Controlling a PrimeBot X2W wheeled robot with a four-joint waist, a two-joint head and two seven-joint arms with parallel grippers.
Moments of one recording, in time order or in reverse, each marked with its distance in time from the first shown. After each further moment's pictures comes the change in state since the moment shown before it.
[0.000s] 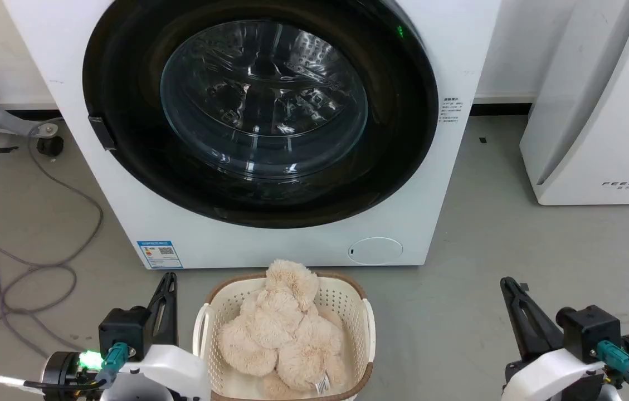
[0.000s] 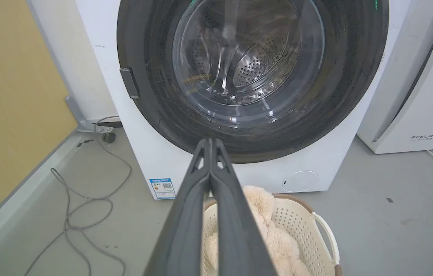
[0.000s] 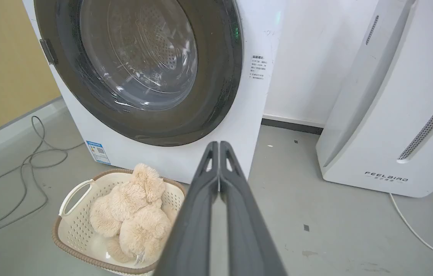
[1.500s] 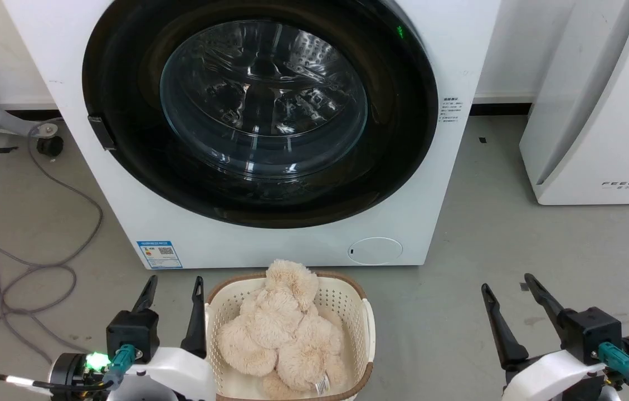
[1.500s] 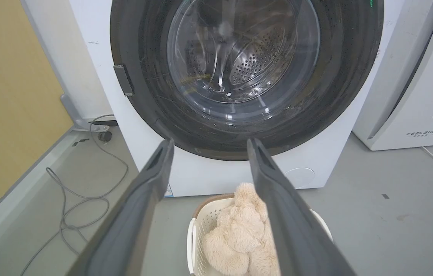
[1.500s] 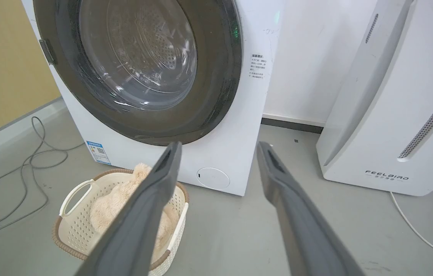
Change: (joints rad) left arm 0.000 0.000 -0.013 0.016 -0.001 0.001 -0.010; right arm 0.001 0.000 -0.001 0.006 0.003 0.000 -0.005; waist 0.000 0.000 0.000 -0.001
